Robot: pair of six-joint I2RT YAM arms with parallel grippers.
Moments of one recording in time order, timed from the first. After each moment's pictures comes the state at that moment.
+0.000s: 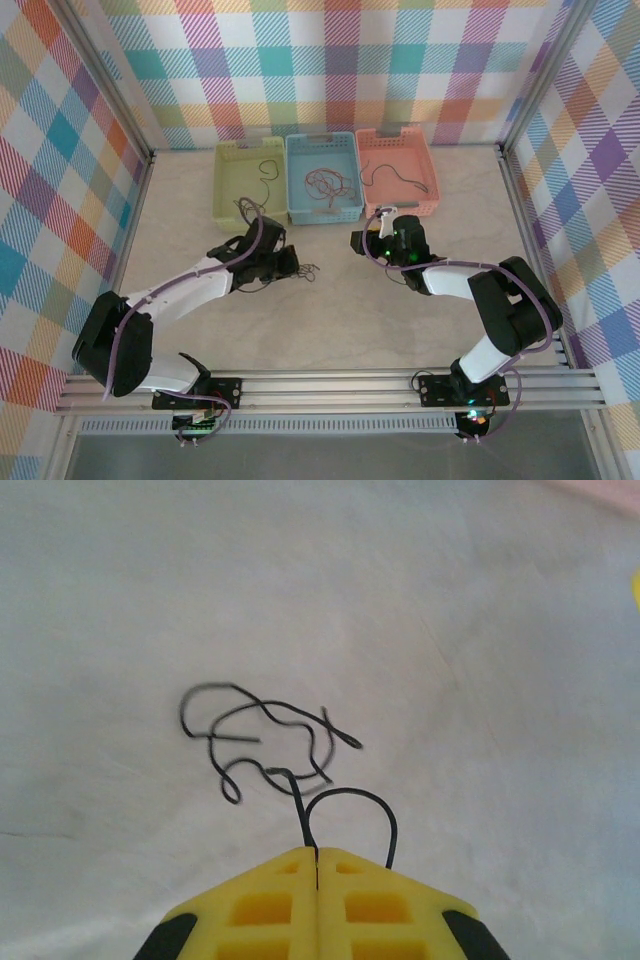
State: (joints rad) left arm -0.62 1.38 0.85 -0.37 0.14 -0.76; right arm 0.46 1.59 0.63 0.53 -0.23 0.39
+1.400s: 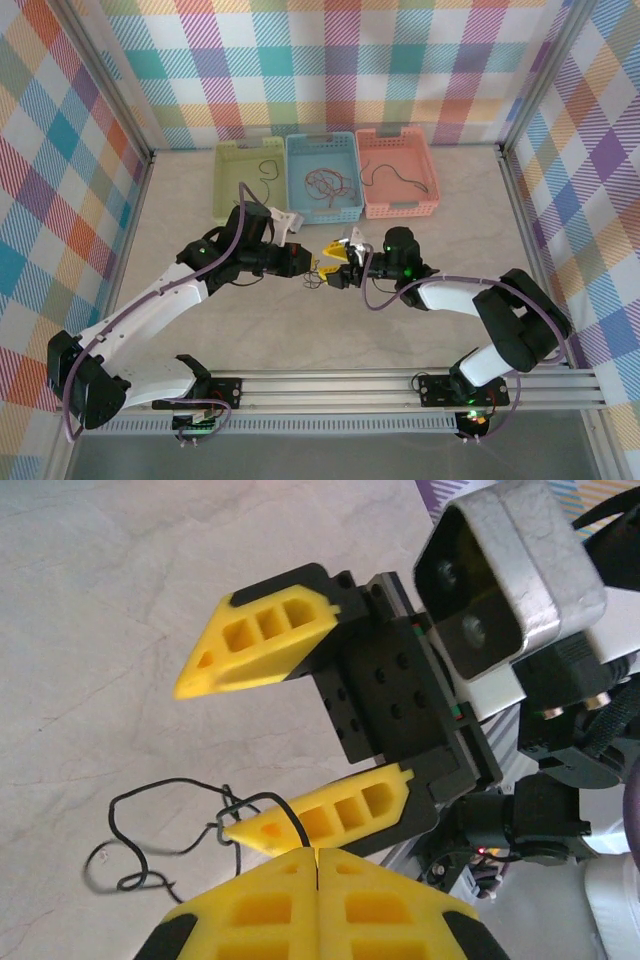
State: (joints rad) left arm -0.65 1.18 1.03 -0.56 0.46 -0.50; right arm 0.63 1.51 0.57 0.73 -0.76 -0.03
